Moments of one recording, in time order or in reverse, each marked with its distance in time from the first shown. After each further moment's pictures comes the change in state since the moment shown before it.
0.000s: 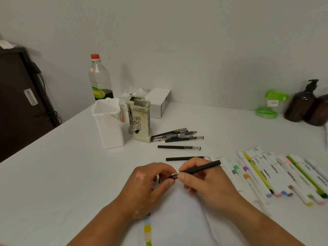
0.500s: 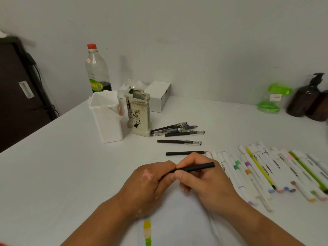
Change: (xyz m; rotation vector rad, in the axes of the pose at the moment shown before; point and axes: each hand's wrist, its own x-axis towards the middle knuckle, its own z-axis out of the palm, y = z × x) left_hand 0.003 0.002 0.004 0.059 -0.076 0.106; right_hand -0.004 0.000 0.011 0.079 -0.002 -0.061
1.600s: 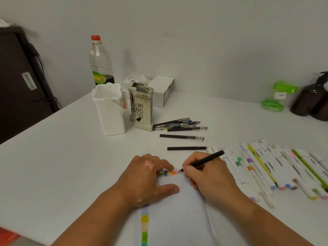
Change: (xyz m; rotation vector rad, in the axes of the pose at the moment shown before) left_hand -0.005 -0.021 0.003 0.257 -0.195 -0.290; right_hand 0.007 0.005 -0.003 -0.477 0.117 0.215
